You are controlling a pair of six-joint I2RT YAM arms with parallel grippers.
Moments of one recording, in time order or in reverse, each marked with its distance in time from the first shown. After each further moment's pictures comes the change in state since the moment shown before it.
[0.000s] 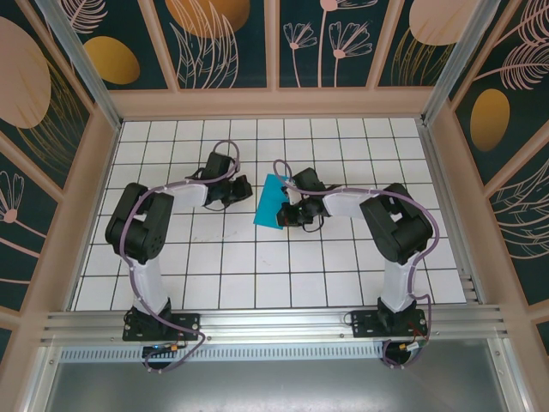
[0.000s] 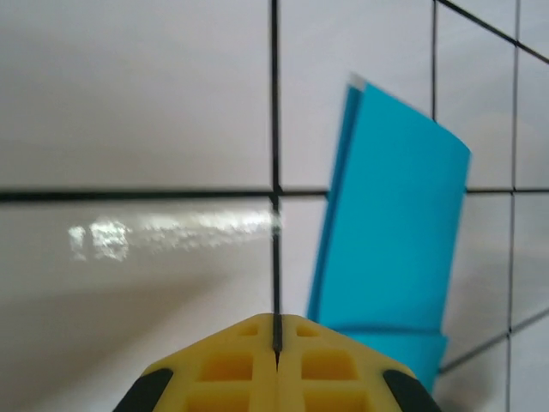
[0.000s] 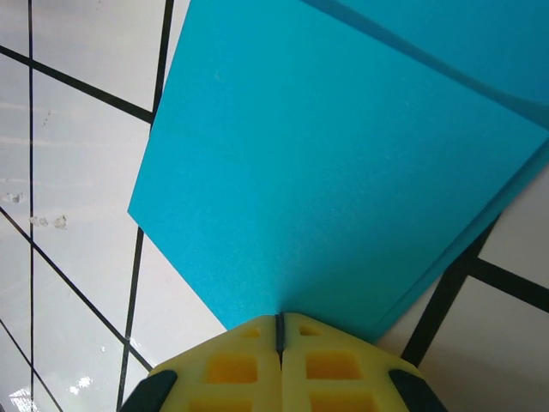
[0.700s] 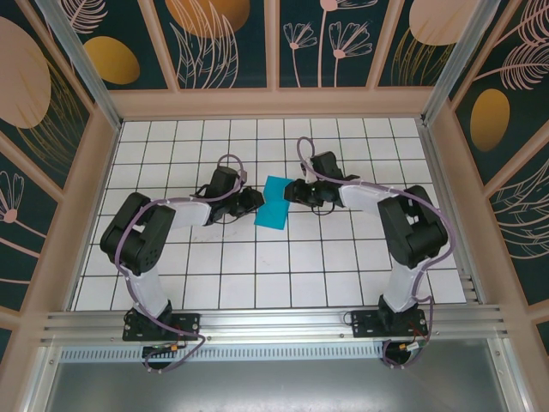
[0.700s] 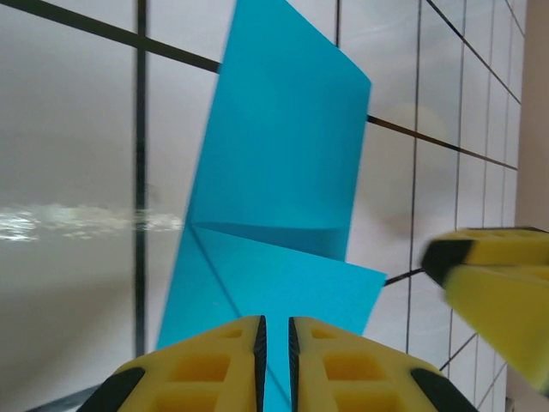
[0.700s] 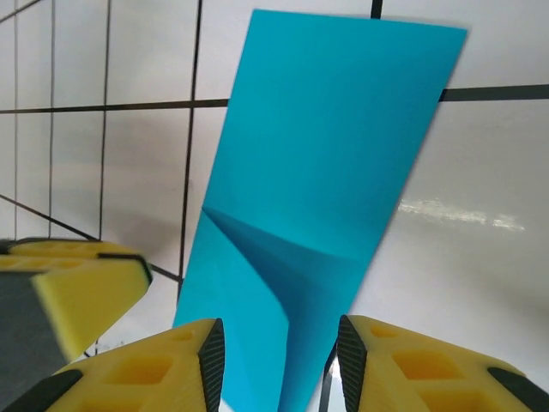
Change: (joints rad) left arm -0.092 -0.078 -0.190 0.262 0.055 -0.225; right arm -0.124 -0.069 0.028 0.084 0.053 0.132
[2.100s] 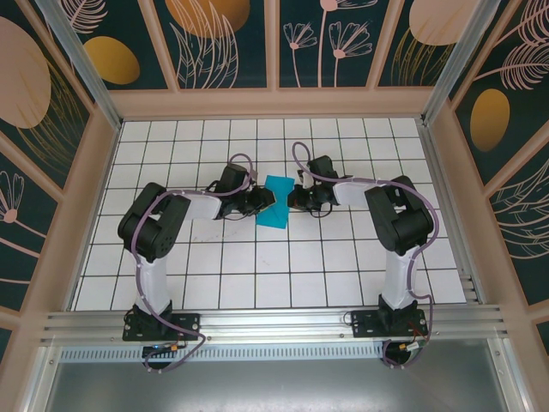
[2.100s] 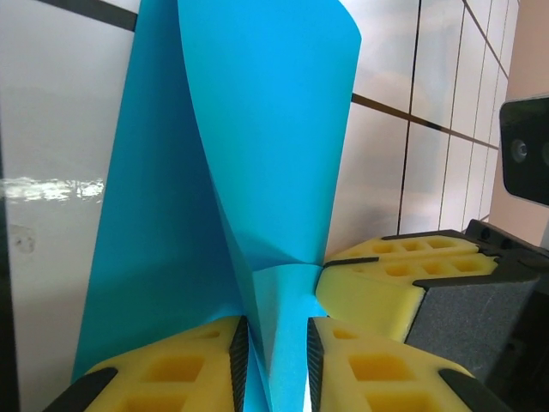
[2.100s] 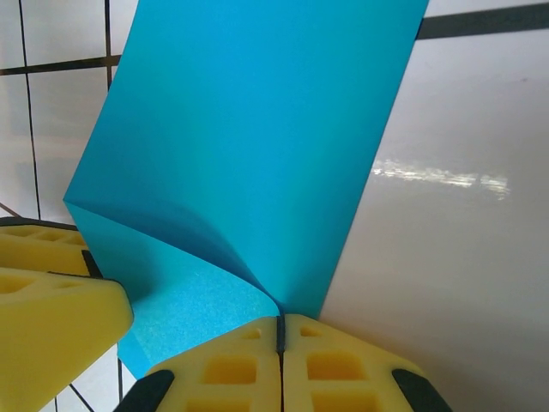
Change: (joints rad) left arm -0.014 0.155 0.120 0.014 0.106 -0.051; right arm -0.018 0.128 0.037 -0.006 -0.061 -0.028
